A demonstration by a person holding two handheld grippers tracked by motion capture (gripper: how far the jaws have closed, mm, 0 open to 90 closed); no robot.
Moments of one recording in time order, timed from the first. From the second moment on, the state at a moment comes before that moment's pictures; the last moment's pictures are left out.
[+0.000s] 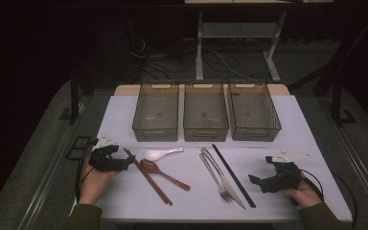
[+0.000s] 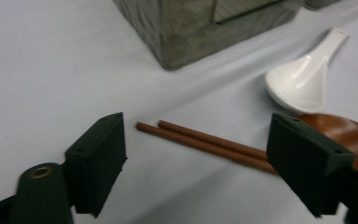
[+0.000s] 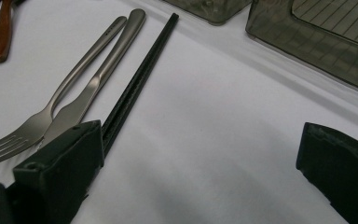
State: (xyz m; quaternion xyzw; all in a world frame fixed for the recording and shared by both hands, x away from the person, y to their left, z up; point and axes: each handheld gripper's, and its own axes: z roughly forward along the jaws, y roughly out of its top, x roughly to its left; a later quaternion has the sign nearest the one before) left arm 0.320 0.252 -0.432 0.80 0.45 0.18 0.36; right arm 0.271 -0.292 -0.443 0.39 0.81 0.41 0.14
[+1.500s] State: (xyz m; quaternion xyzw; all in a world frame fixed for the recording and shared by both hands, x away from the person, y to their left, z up) left arm 0.341 0.232 -0.436 0.81 0.48 0.17 0.29; right arm 0.271 -0.293 -0.444 0.39 0.82 0.40 0.14
